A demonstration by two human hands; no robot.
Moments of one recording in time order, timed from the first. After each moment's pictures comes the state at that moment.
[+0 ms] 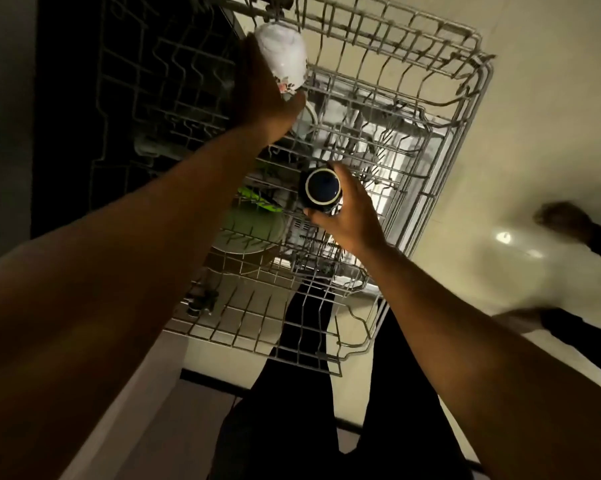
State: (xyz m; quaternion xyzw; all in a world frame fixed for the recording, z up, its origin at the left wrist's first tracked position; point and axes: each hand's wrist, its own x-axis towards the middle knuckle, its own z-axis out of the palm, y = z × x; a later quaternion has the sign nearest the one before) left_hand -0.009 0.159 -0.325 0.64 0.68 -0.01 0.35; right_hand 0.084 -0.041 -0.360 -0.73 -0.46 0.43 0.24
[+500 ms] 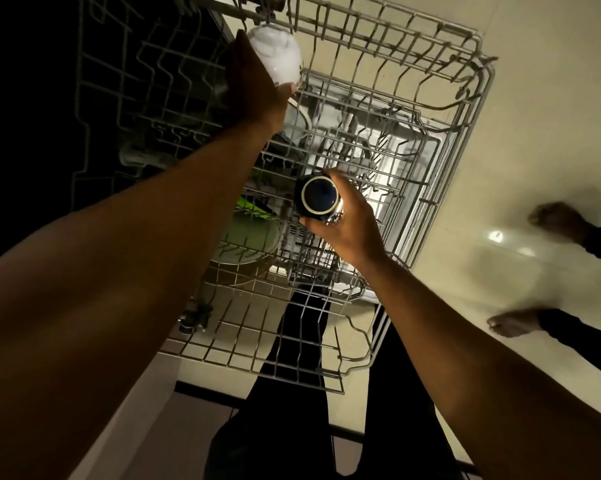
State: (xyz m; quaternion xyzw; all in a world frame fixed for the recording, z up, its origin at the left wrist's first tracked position) left_hand 0.002 0.176 -0.378 0.58 0.71 0.12 0.38; right_hand 0.084 -0.041 -0.358 -0.73 -0.44 0.44 0.28
